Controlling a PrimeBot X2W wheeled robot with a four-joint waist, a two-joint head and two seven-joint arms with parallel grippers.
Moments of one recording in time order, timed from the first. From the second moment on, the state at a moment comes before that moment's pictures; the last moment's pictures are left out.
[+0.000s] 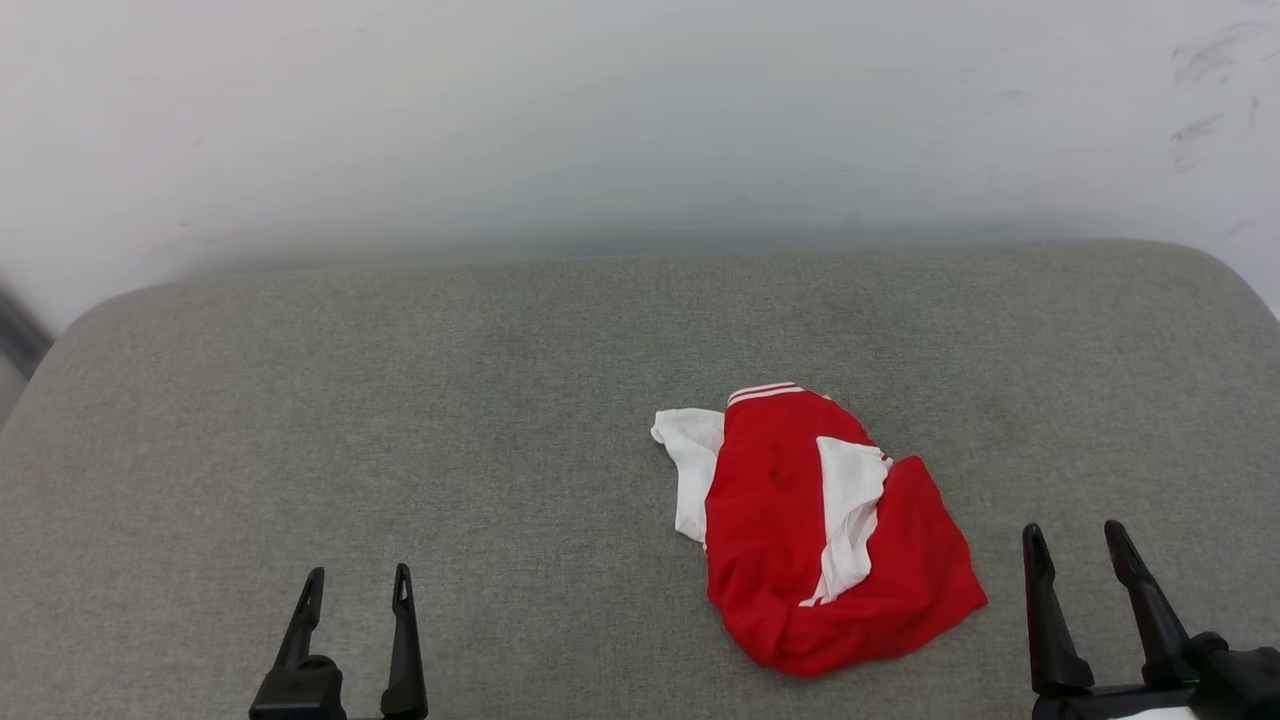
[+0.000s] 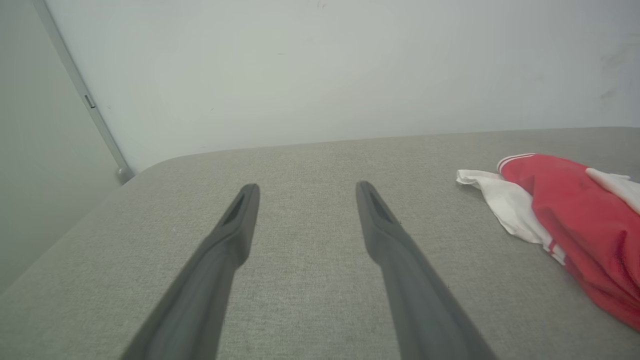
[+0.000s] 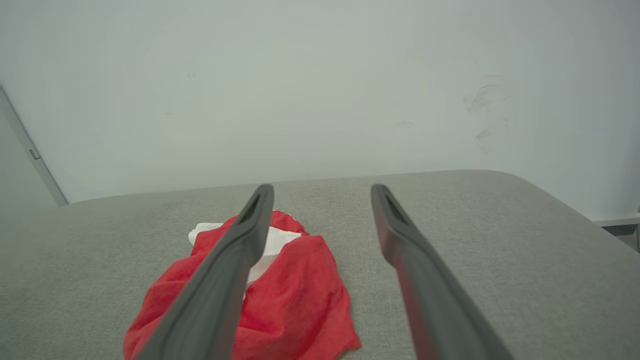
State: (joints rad) left arm 0.16 0.09 -0.07 0.02 -0.05 0.12 -0.26; right arm 0.17 -0.05 -0.03 -0.04 0.16 0.13 -0.26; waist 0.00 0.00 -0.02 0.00
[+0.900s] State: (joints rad) left arm -0.25 0.19 -0.05 0.12 -0.03 -0.07 -0.26; right arm 0.14 -0.05 -0.01 -0.05 0.14 0.13 -0.26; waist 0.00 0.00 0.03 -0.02
